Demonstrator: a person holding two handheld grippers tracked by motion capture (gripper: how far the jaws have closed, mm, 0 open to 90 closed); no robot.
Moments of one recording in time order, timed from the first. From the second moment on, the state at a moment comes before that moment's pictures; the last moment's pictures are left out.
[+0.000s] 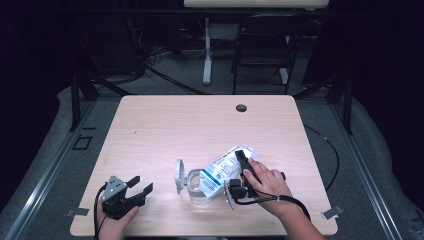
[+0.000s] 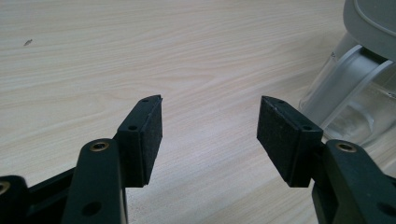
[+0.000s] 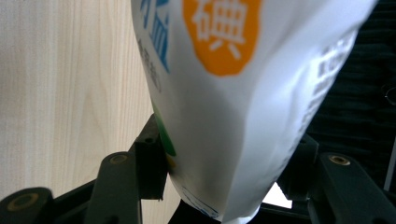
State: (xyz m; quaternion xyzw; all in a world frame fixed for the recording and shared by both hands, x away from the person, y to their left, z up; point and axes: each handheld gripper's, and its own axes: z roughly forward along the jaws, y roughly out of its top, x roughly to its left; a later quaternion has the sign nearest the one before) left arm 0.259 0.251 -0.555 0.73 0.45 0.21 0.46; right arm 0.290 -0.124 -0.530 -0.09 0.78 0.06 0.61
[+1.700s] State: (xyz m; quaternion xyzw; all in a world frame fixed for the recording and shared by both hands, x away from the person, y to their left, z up) left arm 0.260 0.251 -0.558 0.73 0.45 0.21 0.46; right arm 0.289 -0.118 -0.523 -0.12 0.77 0.02 0.63
